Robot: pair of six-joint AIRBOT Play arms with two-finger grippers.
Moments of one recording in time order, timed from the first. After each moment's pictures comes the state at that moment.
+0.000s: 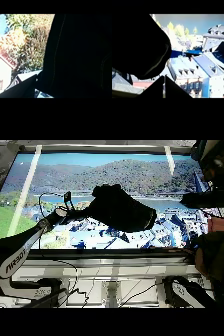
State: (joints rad) left arm -0.24 -1.54 0.86 0.59 -0.39 -1.18; right arm -0.21 -1.05 1.24 -1.23 1.34 1.34
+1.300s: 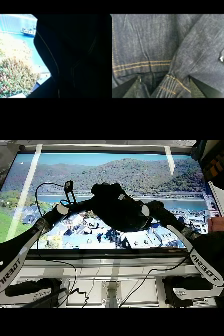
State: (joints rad) left arm -0.31 -1.42 0.93 0.68 -0.31 -1.17; right arm 0.44 -1.50 1.10 -1.56 0.67 0.99
